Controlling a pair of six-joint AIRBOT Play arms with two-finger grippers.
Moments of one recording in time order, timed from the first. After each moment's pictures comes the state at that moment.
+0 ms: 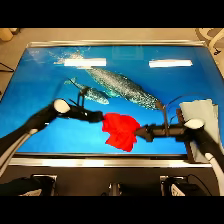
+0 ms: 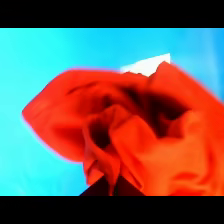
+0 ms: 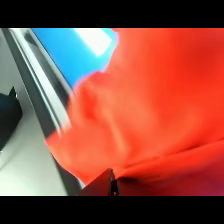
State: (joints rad) left arm -0.46 -1.33 1.05 0.86 -0.87 -1.50; right arm -0.05 -1.02 0.62 -0.40 1.29 0.43
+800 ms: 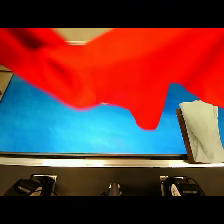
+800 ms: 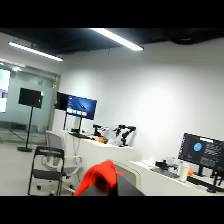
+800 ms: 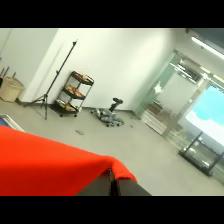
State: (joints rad) left arm -0.28 -0.70 1.70 1.06 -0.64 -1.48; right arm -0.05 -0.66 1.61 -0.75 0.94 0.56
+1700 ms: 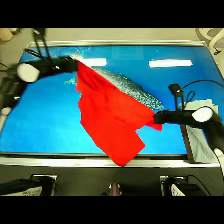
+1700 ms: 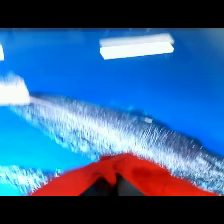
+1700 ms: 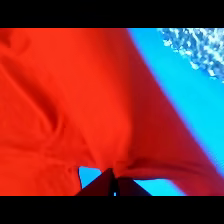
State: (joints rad) left arm -0.28 -1.42 1.49 1.27 -0.67 -1.57; right arm -0.05 -1.05 0.75 -0.92 0.89 0.99
